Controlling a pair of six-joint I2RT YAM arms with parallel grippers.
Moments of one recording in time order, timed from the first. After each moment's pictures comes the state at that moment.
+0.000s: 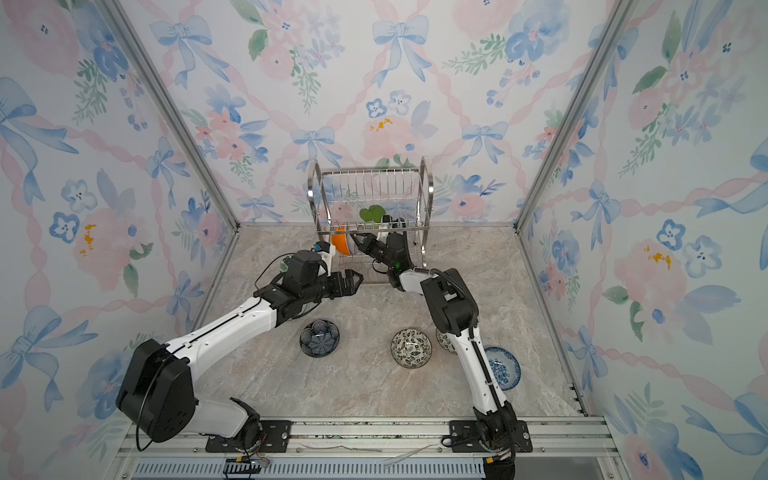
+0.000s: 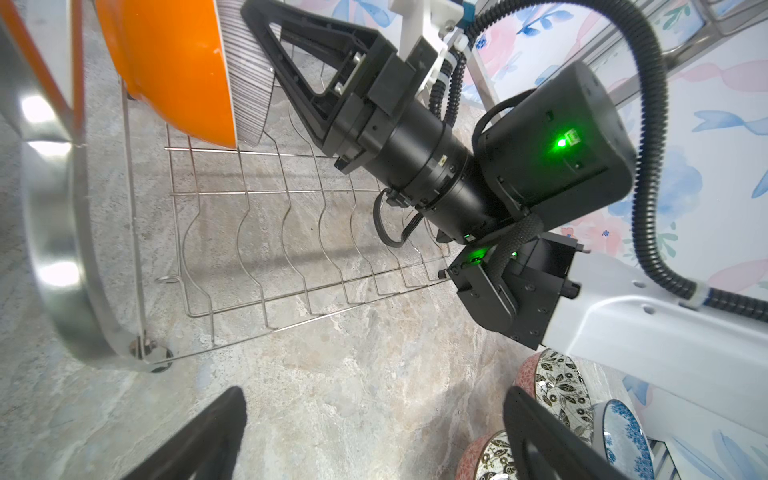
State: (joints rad) left arm -0.53 1.43 1.00 -0.16 0.13 -0.54; right arm 0.50 2.49 1.73 0.86 -0.43 1.05
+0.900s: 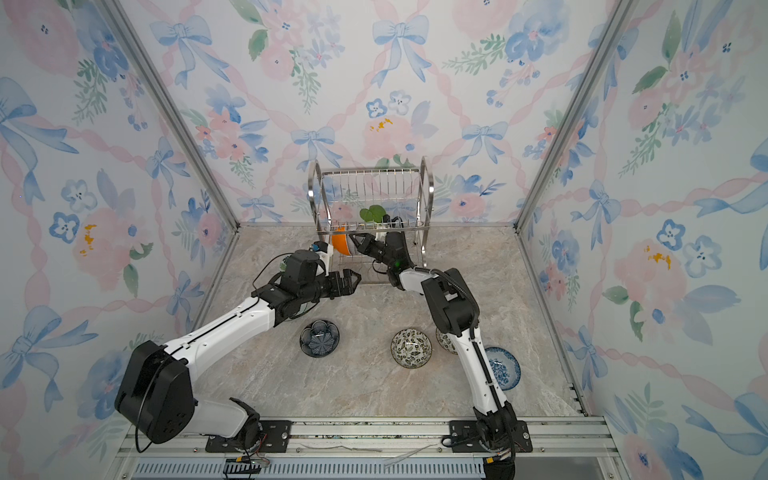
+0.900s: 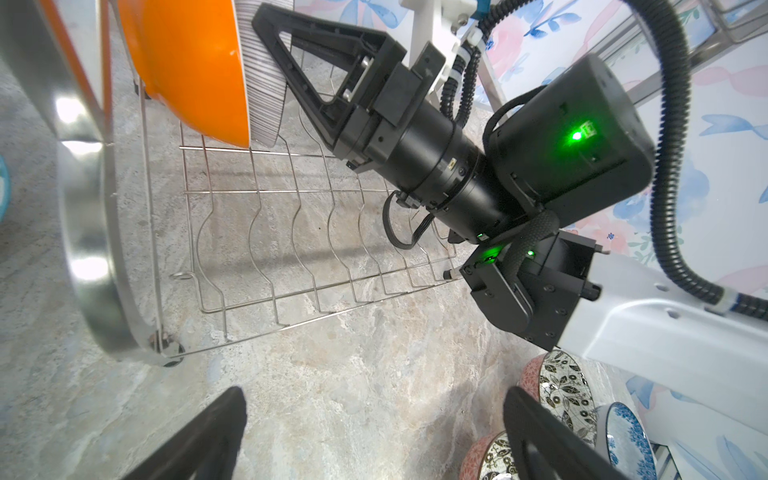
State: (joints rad) left arm -0.51 1.42 1.00 -0.18 0.13 -0.54; right arm 0.50 2.48 1.73 0.79 -0.45 0.94
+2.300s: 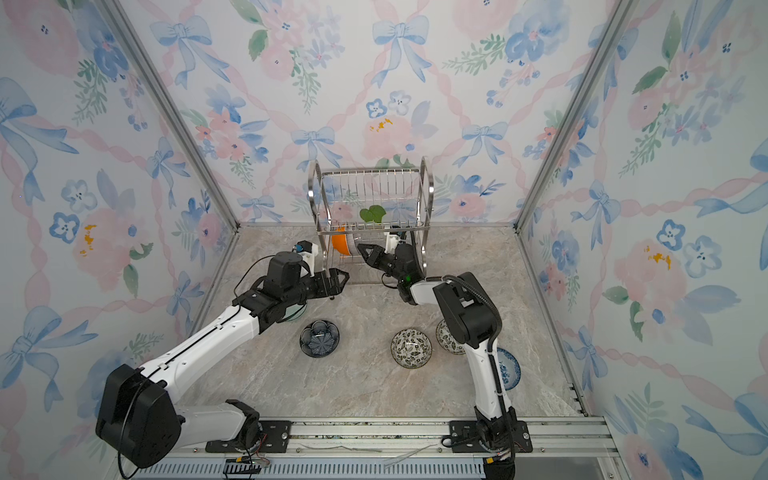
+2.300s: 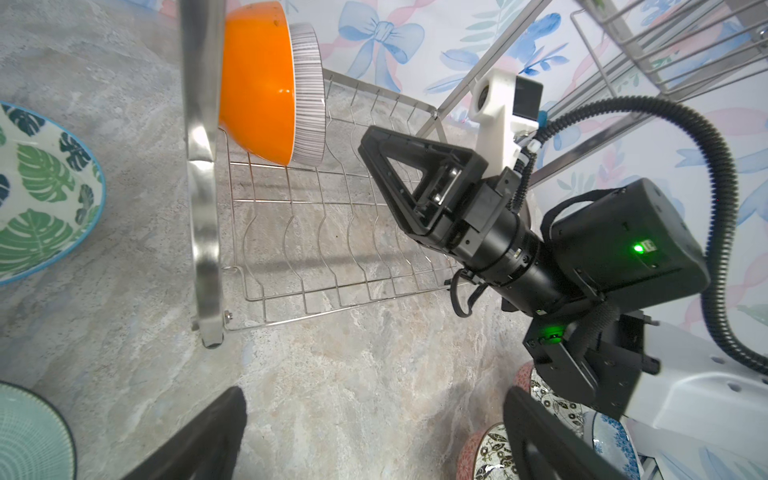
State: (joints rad) left arm -0.45 1.29 0.94 -0.21 0.15 -0.55; right arm 0.51 2.19 1.29 0.88 -0.38 0.90
